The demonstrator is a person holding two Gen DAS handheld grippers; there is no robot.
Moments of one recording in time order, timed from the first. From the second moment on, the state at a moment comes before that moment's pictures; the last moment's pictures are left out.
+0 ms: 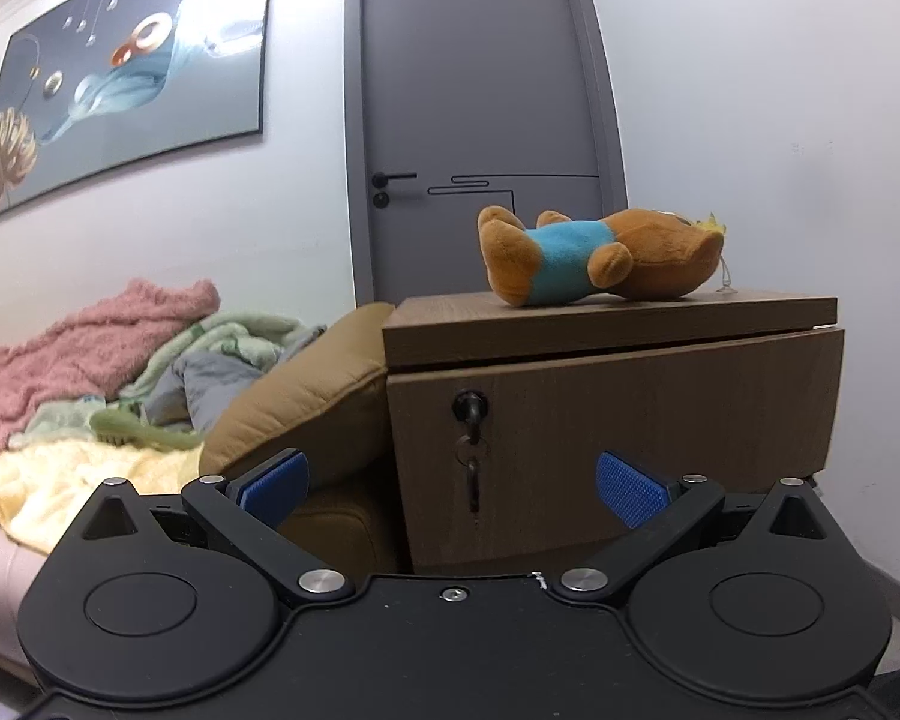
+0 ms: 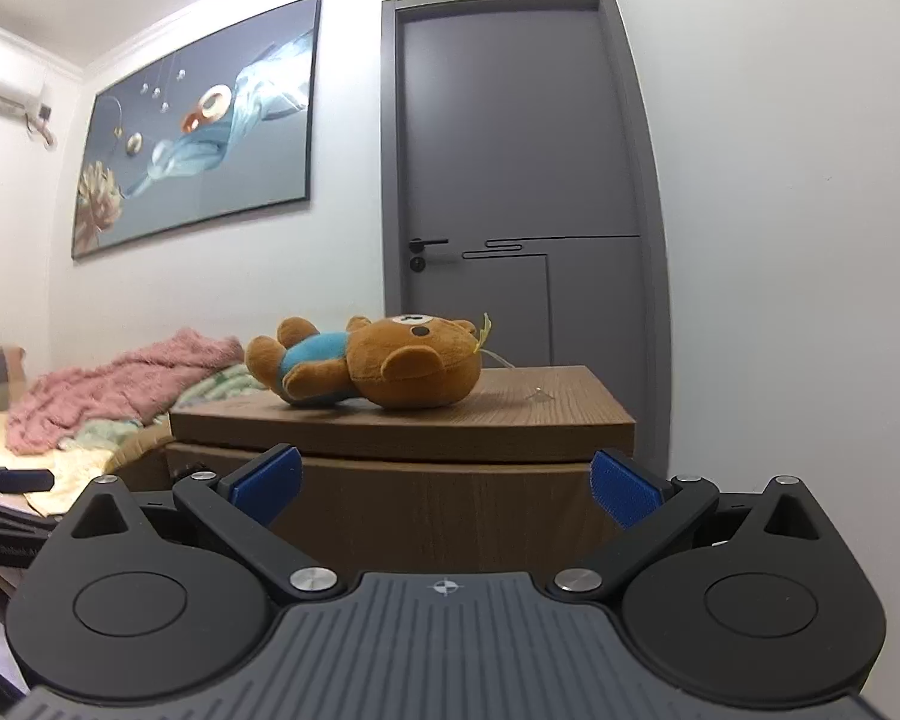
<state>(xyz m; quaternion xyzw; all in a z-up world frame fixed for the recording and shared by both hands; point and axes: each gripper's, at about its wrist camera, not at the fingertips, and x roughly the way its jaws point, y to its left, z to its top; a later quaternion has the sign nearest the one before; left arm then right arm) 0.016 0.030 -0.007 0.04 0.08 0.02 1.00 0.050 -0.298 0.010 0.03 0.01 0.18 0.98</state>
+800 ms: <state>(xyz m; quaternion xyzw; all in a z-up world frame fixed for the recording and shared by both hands) 0.084 0.080 -0.018 0.00 0.11 -0.02 0.99 0.135 -0.384 -0.035 0.12 0.01 0.23 0.97</state>
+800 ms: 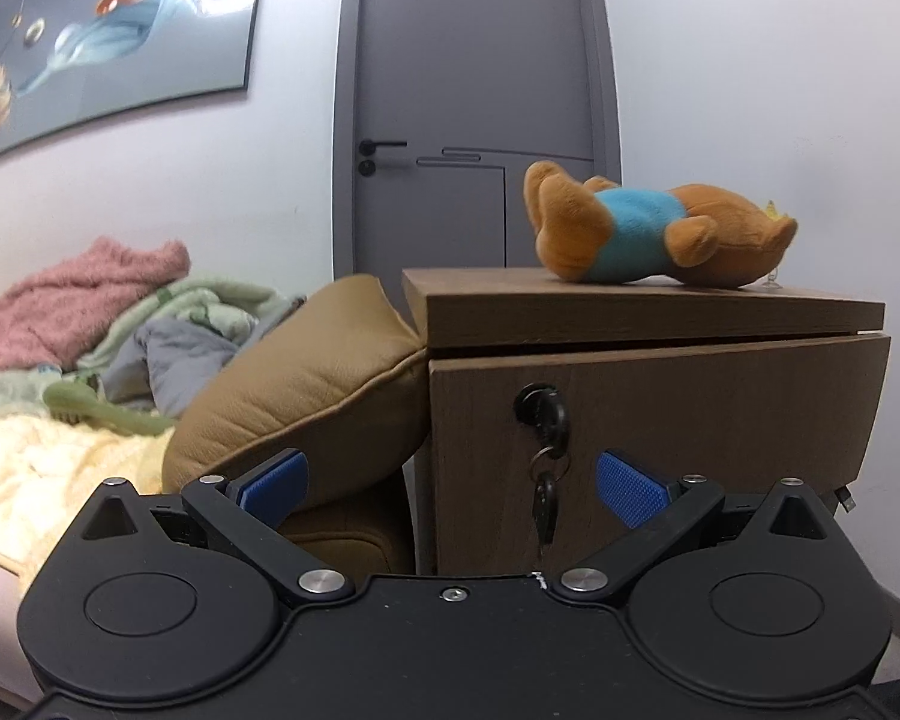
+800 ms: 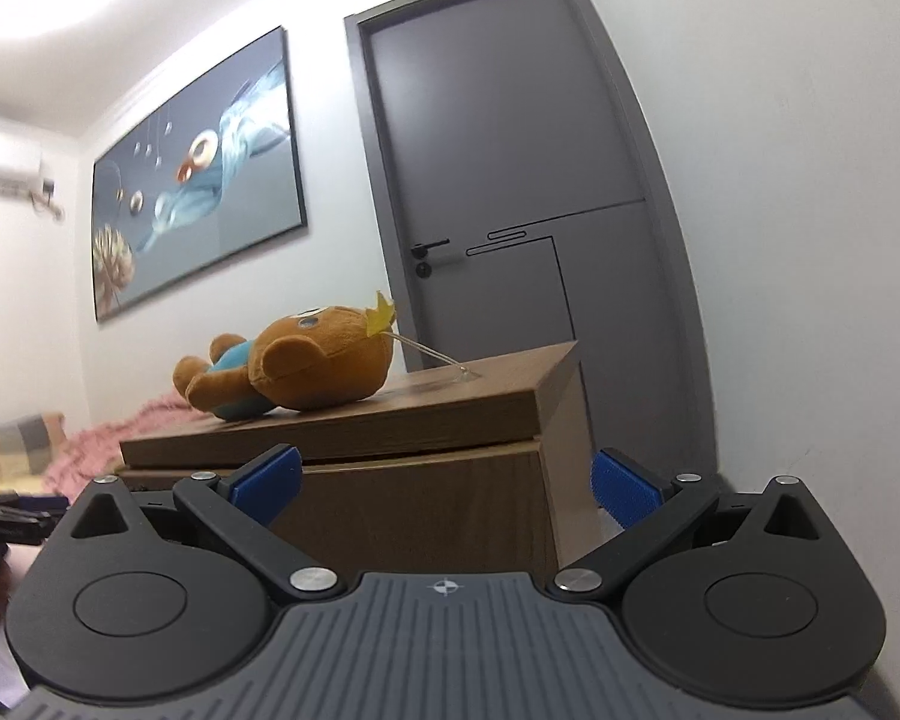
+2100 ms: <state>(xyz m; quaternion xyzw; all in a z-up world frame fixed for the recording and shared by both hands) 0.163 0.076 -0.034 0.00 0.20 -0.16 0.97 0.211 -0.377 -0.067 0.14 0.08 0.29 0.94</state>
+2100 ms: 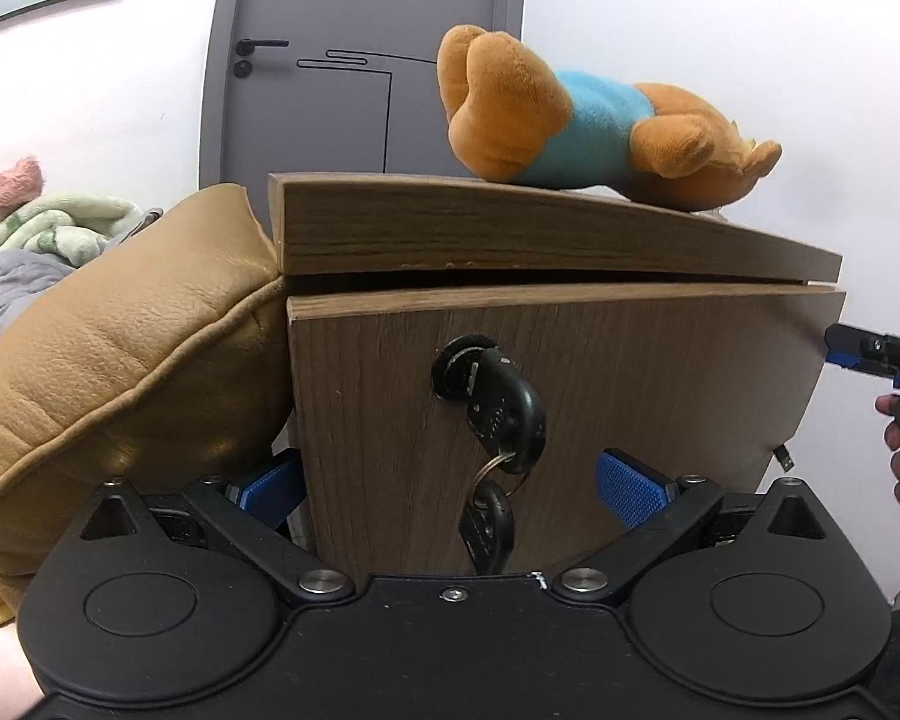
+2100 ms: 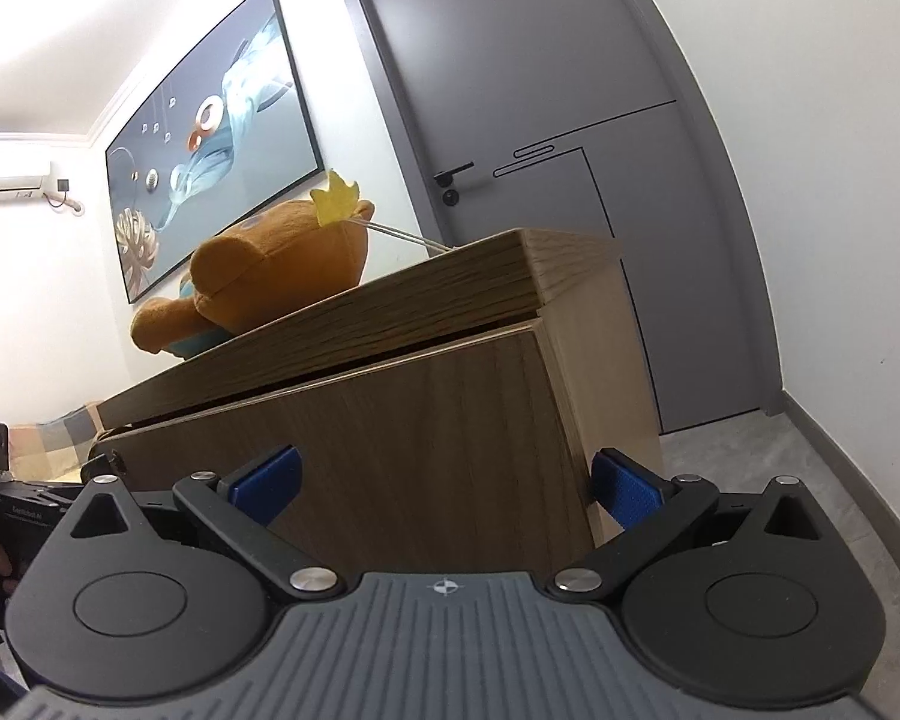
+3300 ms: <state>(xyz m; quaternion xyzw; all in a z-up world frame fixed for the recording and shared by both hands) 0.157 0.074 -0.038 0.02 0.18 -0.16 0.97 0.205 -0.360 -0.061 0.07 0.08 0.30 0.95</state>
